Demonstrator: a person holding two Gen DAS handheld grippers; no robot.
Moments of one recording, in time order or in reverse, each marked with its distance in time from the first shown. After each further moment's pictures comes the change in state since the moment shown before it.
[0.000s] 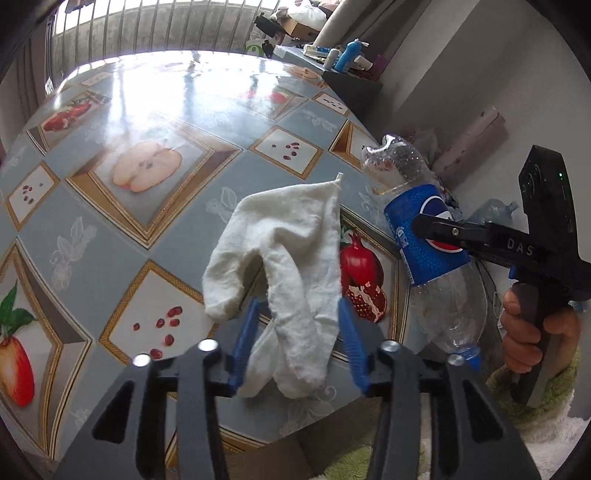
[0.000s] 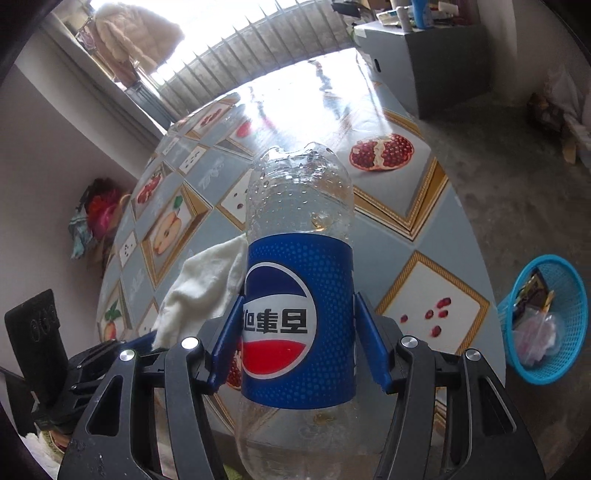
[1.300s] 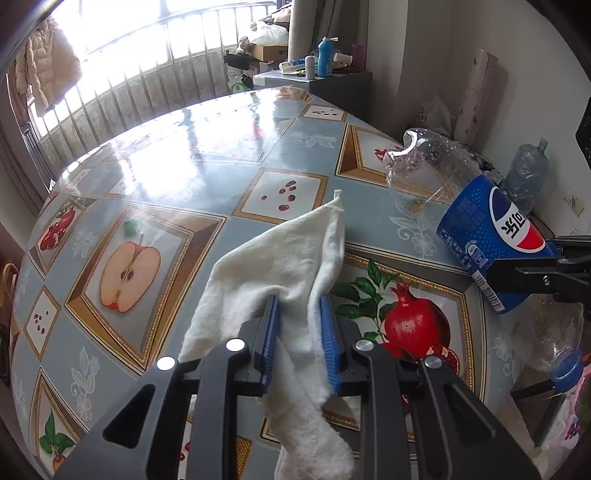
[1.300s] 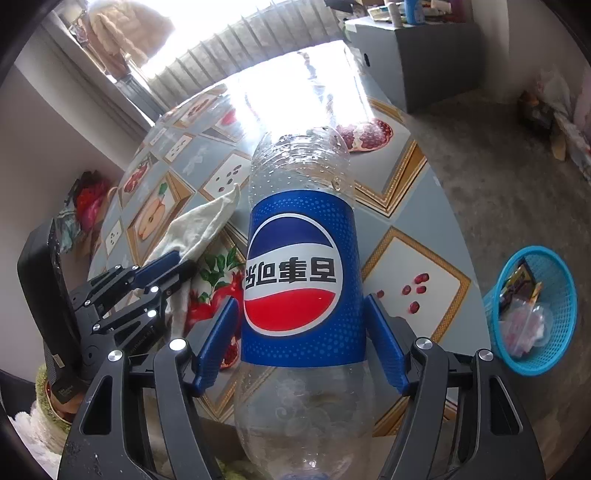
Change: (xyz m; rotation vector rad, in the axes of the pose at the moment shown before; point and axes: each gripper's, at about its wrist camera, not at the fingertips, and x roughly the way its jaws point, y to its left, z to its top) left arm 0.072 -0.024 0.048 0.296 -0.074 0.220; right arm -0.004 -0.009 -0.014 -0.001 0.020 -0.043
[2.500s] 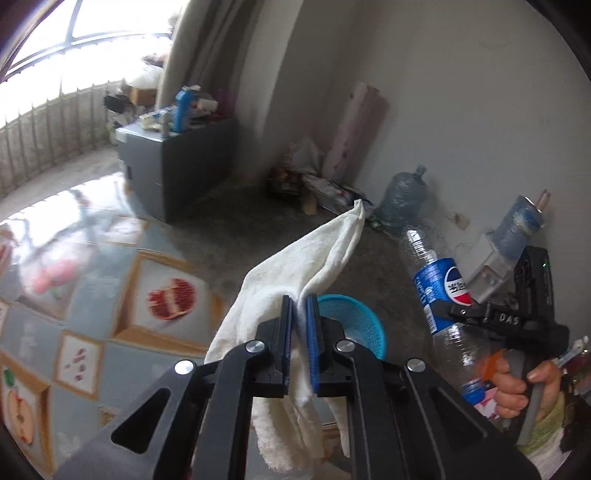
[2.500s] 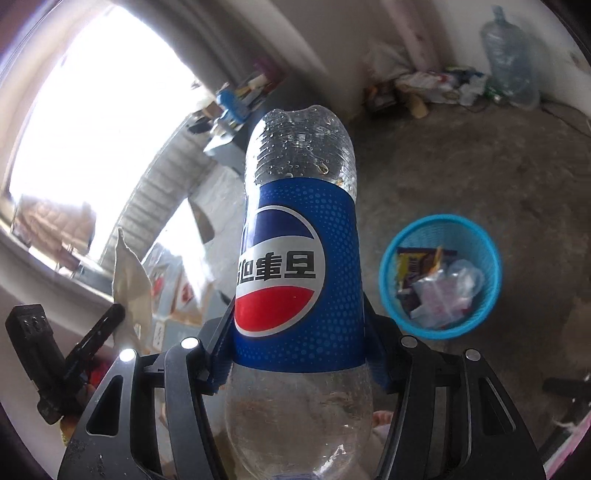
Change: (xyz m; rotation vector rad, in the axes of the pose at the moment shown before) left arm -0.037 -0.156 0.128 0.125 -0.097 -0.536; right arm -0.160 -0.206 -0.078 0.623 -0.407 -0.065
